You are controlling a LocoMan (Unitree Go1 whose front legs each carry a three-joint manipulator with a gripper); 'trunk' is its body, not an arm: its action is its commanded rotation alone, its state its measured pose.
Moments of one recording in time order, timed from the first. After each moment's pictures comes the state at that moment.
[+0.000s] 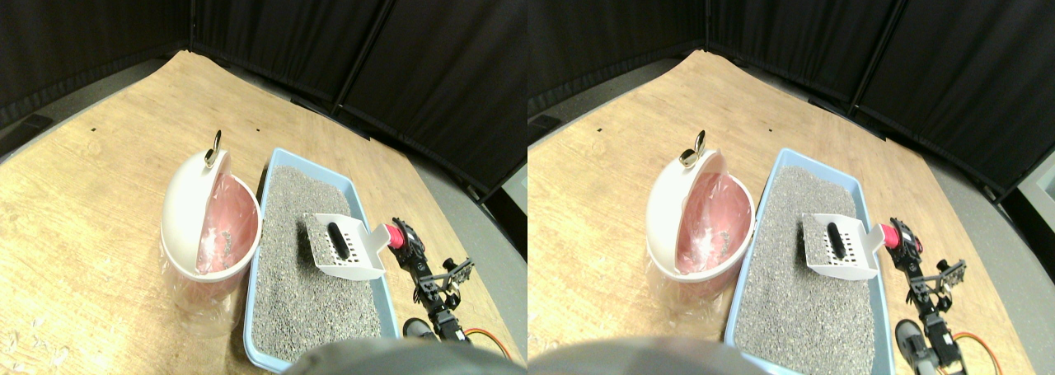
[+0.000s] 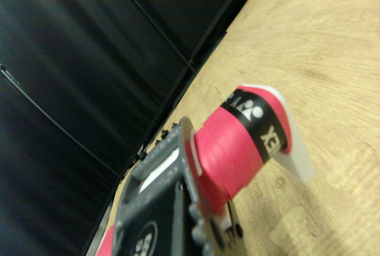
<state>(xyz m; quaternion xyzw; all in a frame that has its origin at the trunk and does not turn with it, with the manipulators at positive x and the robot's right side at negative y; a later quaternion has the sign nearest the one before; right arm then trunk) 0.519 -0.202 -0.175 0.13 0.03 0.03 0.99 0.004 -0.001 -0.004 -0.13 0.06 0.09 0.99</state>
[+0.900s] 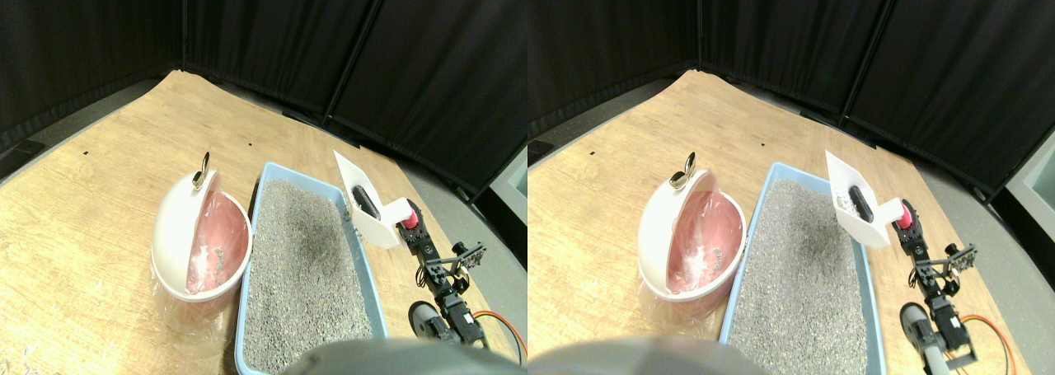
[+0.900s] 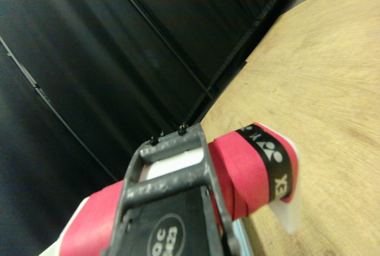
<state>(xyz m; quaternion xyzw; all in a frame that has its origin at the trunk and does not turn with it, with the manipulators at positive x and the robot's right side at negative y) 0.532 -0.199 -0.118 0.30 -0.04 0.05 0.95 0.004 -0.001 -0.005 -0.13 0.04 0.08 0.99</state>
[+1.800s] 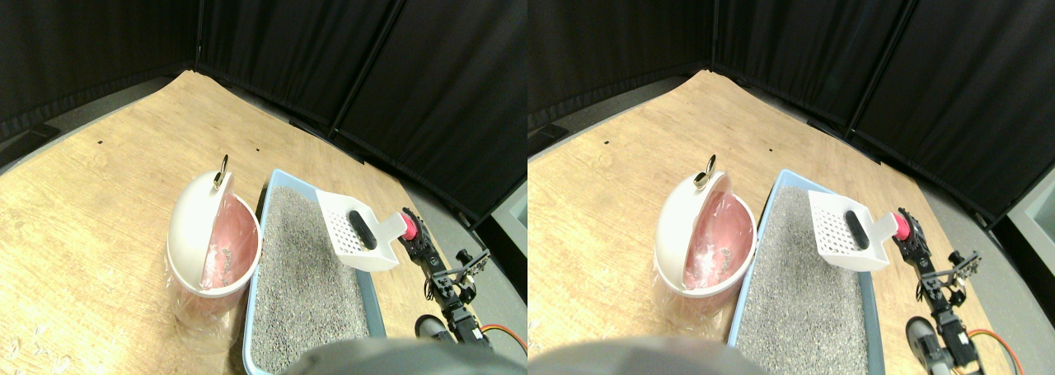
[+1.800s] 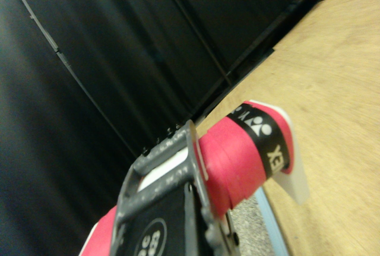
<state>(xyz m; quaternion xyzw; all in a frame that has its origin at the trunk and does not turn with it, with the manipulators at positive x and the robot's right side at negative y) 0.527 -0.167 -0.094 0.14 -0.03 0.13 0.98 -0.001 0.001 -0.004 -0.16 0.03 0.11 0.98</state>
